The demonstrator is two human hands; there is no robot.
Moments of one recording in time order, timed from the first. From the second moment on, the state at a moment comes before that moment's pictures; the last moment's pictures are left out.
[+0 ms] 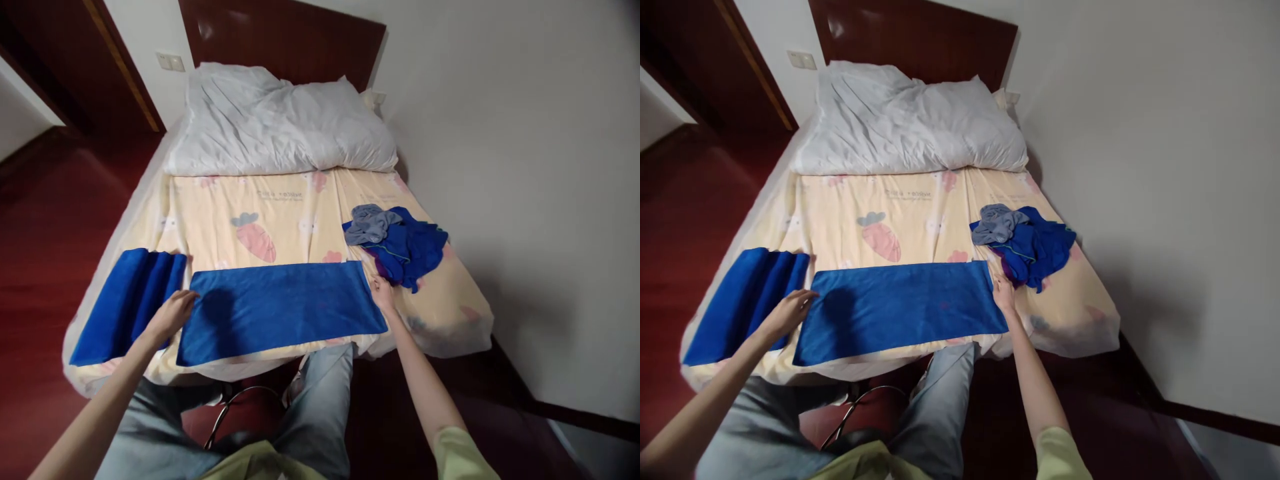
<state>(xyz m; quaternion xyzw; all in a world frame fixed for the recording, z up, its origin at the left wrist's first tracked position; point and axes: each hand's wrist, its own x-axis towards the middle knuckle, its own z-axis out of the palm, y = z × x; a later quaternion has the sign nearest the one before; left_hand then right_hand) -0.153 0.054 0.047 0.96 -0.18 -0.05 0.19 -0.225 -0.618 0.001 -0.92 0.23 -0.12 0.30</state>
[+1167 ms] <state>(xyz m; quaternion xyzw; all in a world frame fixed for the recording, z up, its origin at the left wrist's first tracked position) -0.041 0.038 0.022 0.99 -0.04 -0.09 0.11 -0.118 -0.653 -0.022 -1.00 0.05 0.04 0.08</state>
